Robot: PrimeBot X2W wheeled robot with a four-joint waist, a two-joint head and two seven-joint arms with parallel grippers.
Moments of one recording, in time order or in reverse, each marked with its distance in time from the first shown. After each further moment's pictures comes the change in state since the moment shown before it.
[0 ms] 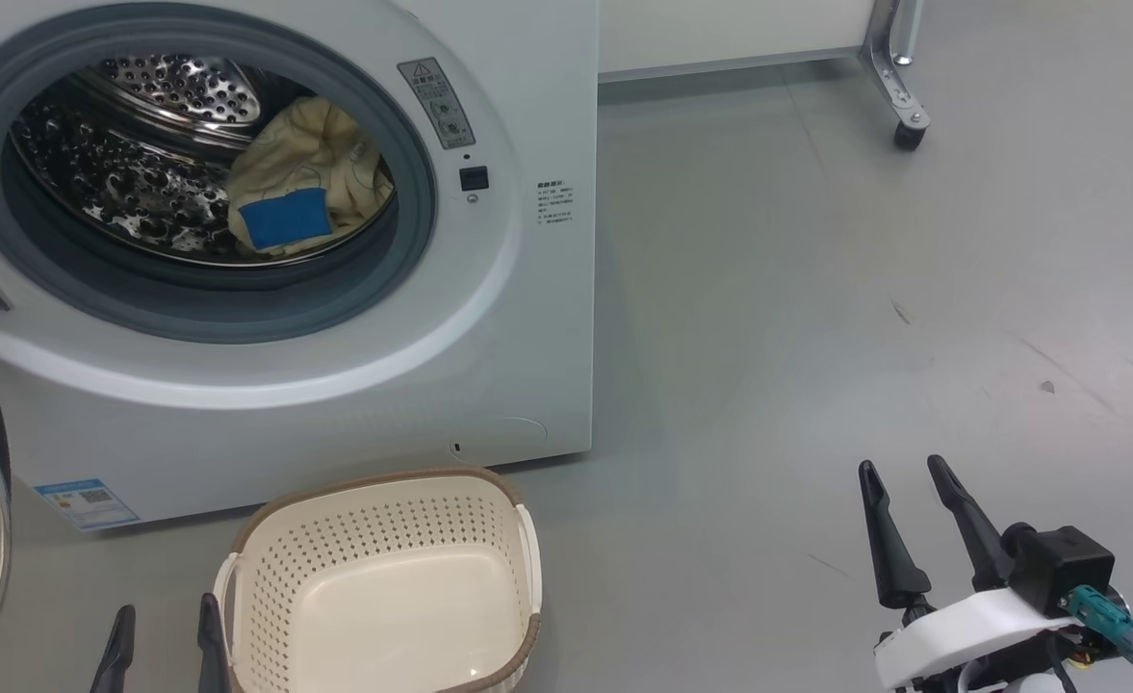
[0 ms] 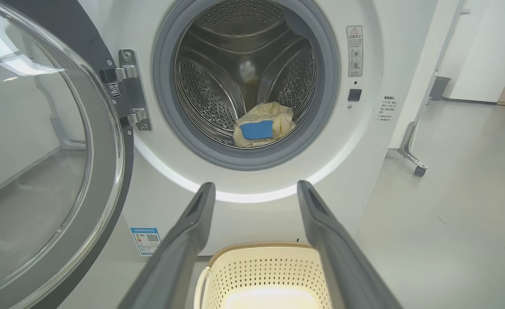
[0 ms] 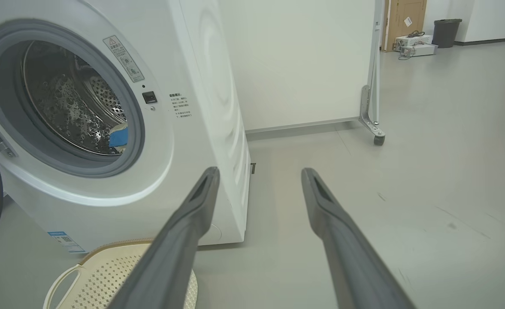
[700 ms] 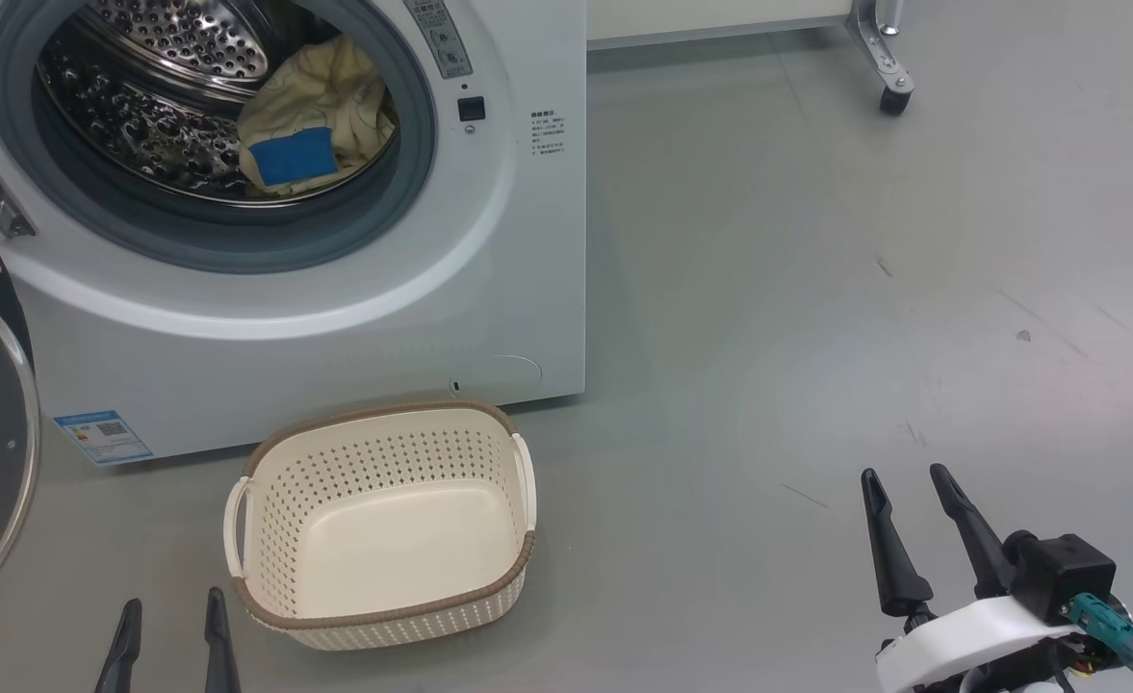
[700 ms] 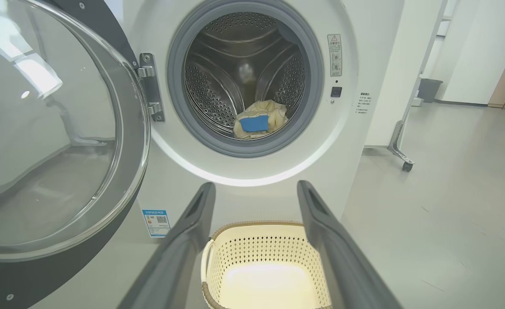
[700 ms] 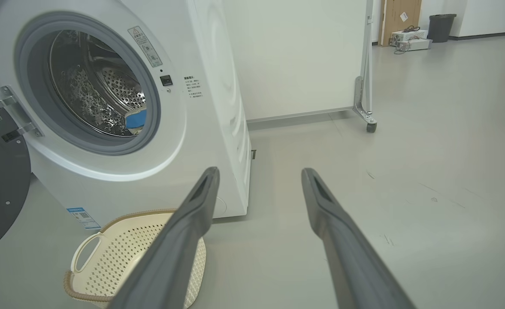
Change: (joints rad) left arm 0.000 -0.001 -0.019 -0.024 -0.002 0.016 0.000; right arm 0.017 -0.002 0.000 -0.007 0.002 -0.003 0.003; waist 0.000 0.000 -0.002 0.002
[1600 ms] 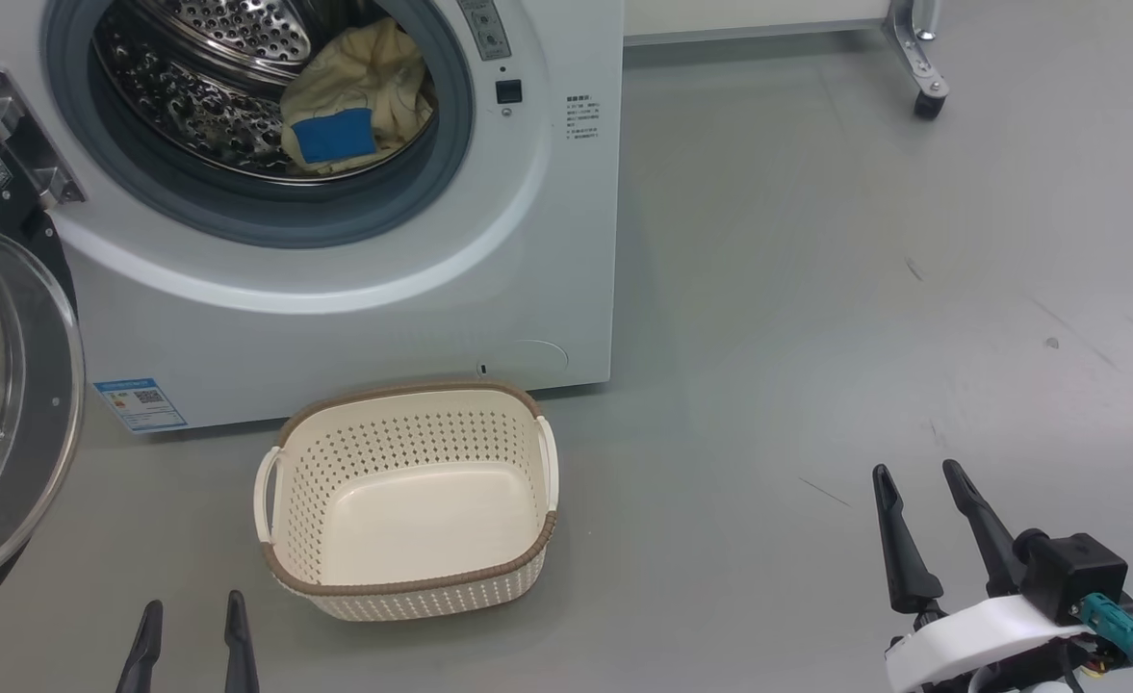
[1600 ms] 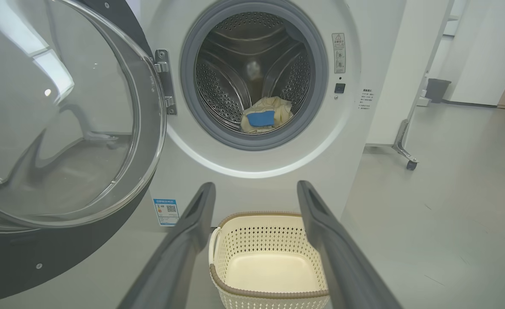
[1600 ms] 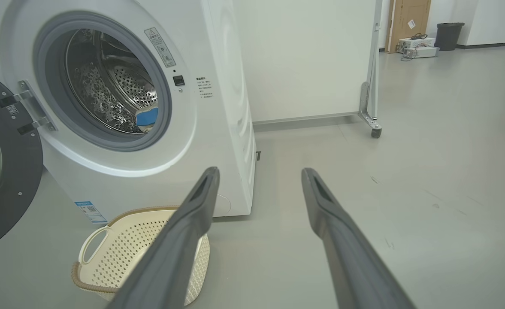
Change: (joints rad) left arm 0.003 0.000 -0.033 0.000 0.000 0.018 0.000; right arm 0.005 -0.013 -0.006 -0.018 -0.007 -0.022 0.000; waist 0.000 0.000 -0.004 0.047
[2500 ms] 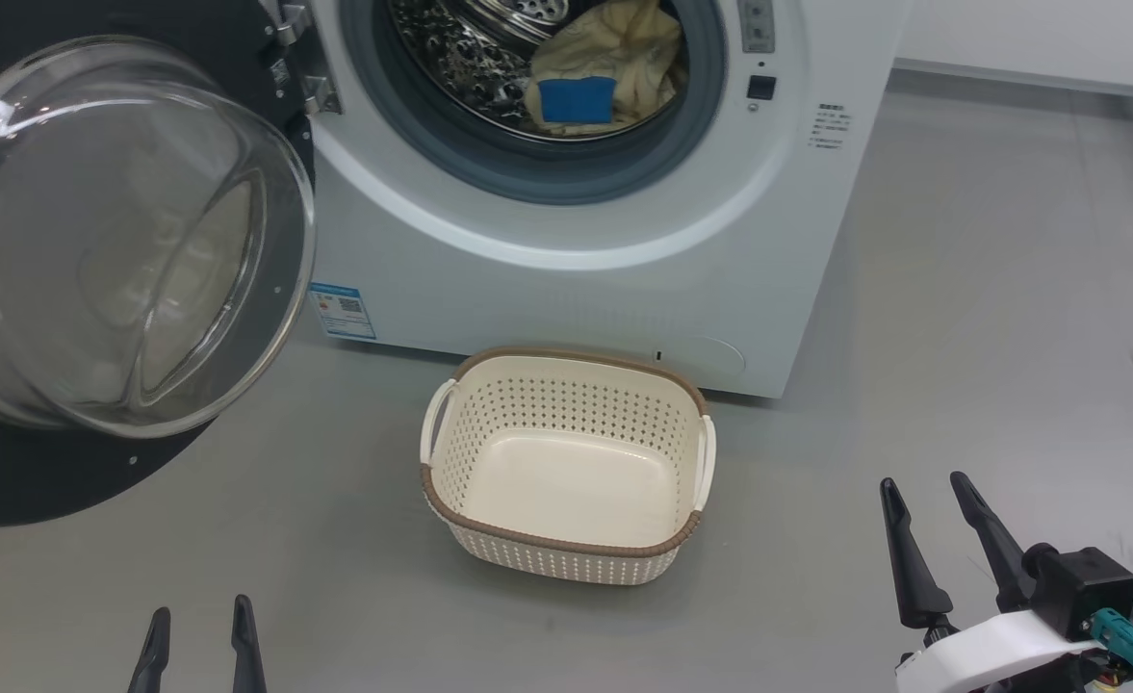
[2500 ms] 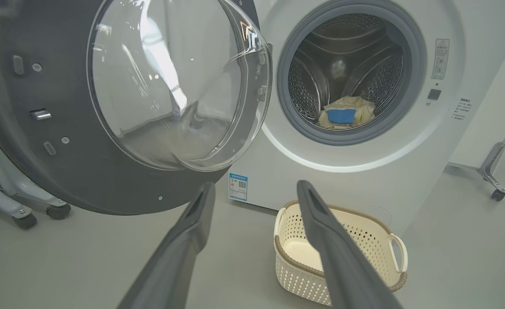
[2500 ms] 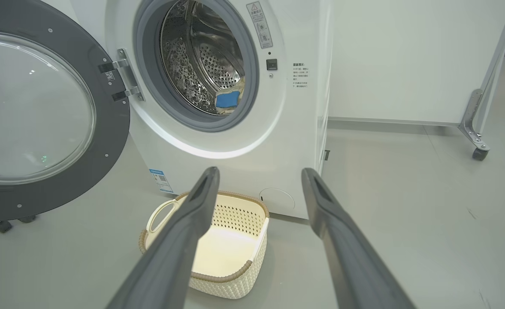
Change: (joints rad) left arm 0.001 0.000 -0.026 0.008 -0.036 0.036 0.000; right arm 0.035 -0.023 0.001 -0.029 0.000 0.002 0.000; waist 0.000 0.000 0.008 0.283
